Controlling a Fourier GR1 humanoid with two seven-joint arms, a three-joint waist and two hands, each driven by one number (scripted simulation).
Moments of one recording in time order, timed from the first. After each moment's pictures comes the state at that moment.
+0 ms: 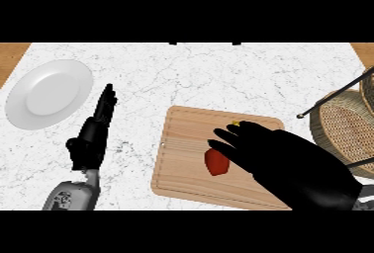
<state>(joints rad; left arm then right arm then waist) -0.15 0.11 -0.13 -1.53 -0.08 0.23 0.03 -0.53 -0.53 0.50 -2.10 0.22 0.82 0.67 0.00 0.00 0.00</state>
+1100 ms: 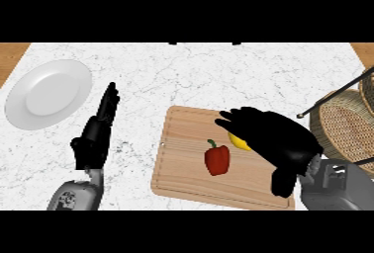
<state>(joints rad) -0.16 0.06 -0.12 -1.55 -0.14 0.21 0.06 -0.45 -0.41 0.43 -1.84 0.64 0.79 0.31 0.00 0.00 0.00</state>
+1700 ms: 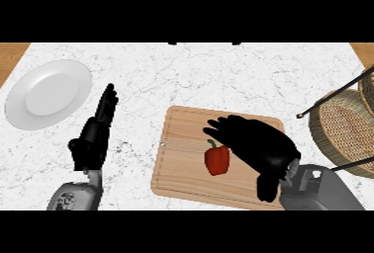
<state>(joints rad) -0.14 0.05 -0.09 -1.55 -0.14 0.19 0.04 -0.40 -0.28 0.45 -1.79 0.78 0.81 0.24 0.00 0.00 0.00</state>
